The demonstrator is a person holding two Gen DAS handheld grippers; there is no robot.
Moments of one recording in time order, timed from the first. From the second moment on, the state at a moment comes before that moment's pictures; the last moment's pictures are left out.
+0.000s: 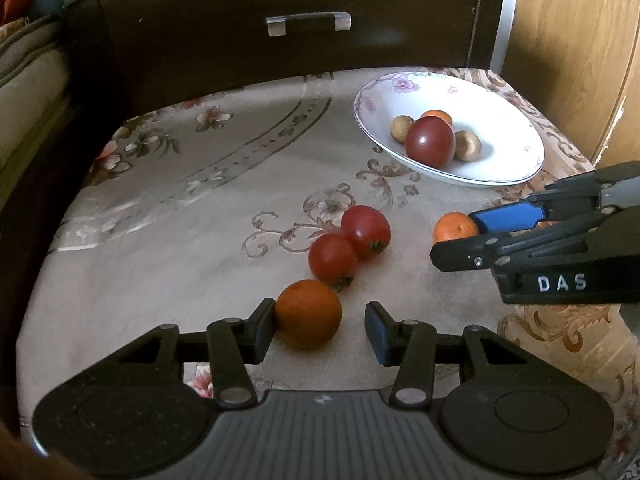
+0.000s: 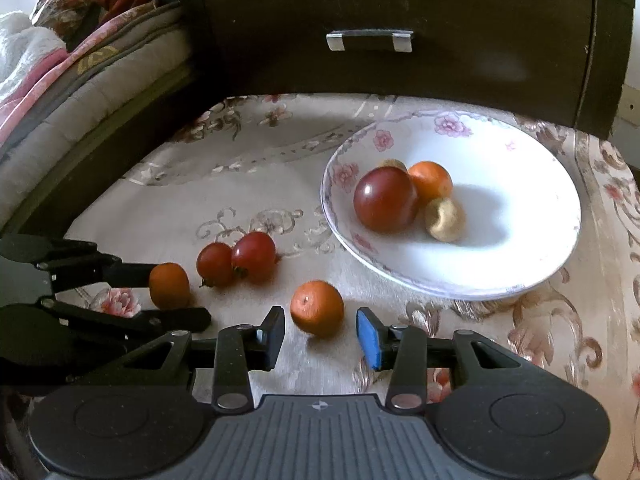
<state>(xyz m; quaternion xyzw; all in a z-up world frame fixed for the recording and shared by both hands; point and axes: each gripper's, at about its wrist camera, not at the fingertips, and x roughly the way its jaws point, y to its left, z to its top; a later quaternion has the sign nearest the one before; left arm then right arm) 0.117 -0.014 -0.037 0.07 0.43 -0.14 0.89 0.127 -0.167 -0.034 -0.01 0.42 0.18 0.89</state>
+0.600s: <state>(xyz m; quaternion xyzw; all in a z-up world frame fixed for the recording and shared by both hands) 0.118 -0.014 -0.037 0.06 0.42 -0.13 0.89 0.125 -0.155 -0.037 -0.06 0.40 0.19 0.89</state>
